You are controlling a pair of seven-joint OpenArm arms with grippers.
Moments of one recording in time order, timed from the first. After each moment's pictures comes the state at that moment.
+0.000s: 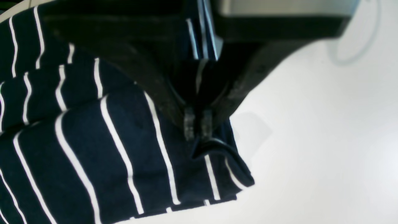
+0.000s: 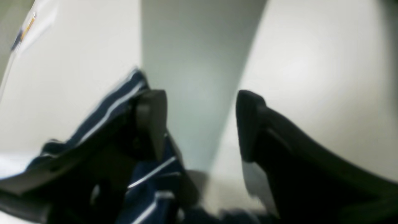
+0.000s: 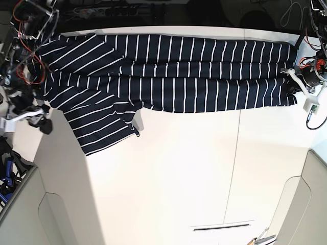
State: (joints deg) left arm 16.5 -34.7 -20.3 83.5 -34.0 -28.6 44.6; right arm 4.2 12.2 34.5 69.9 32.5 31.8 -39.5
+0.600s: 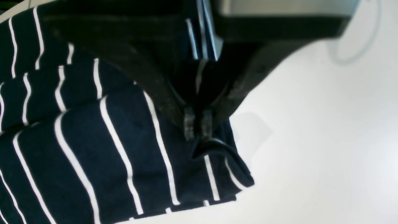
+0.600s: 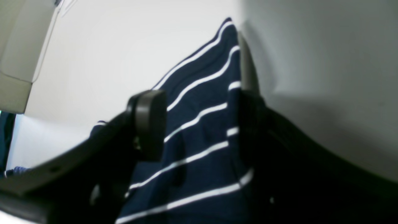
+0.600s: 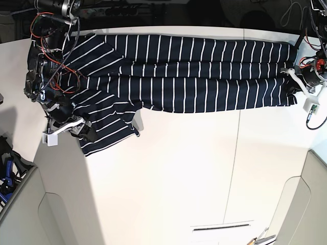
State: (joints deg) left arm 16.5 -34.7 -20.3 83.5 -34.0 -28.6 44.6; right arm 8.7 6.2 22.4 63.5 31.9 31.8 -37.0
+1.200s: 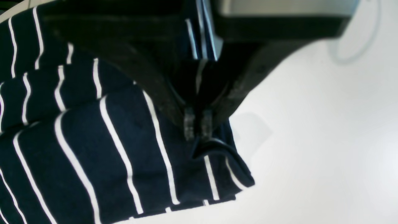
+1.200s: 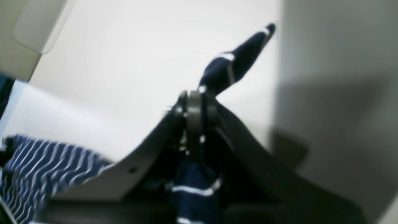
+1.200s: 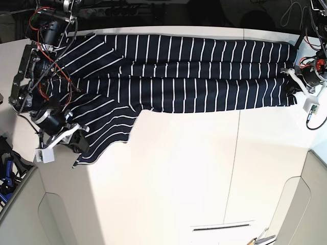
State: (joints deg) left arm 16.5 -34.6 -20.5 83.9 -33.9 -28.6 44.6; right arm 6.2 6.0 22.4 87.7 34.2 31.7 -53.5
